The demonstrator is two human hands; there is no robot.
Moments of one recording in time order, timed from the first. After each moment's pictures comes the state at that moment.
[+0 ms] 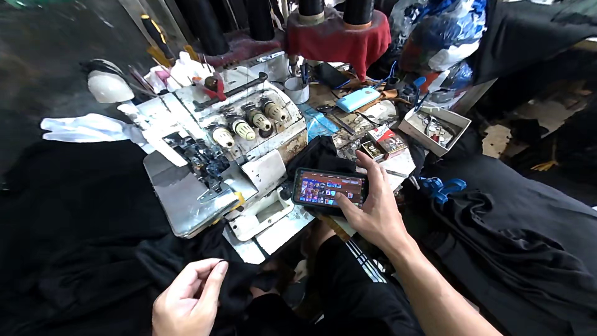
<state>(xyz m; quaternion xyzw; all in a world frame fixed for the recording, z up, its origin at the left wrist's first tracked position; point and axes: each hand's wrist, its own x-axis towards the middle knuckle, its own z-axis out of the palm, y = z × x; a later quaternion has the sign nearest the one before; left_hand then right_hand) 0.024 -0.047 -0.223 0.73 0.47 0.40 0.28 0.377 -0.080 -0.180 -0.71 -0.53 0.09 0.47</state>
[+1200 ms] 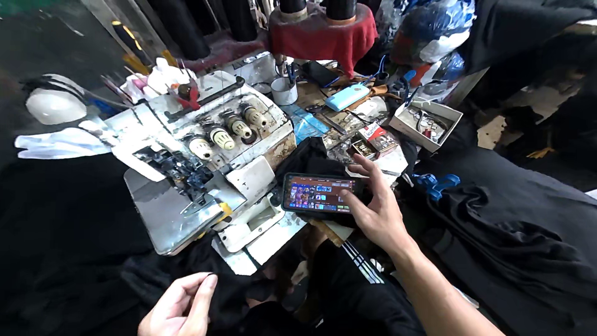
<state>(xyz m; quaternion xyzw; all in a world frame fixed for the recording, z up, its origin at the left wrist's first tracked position) 0.023 -0.044 -0.225 0.73 0.48 0.39 0.29 0.395 -0.087 -0.189 -0.65 -0.51 0.15 0.54</state>
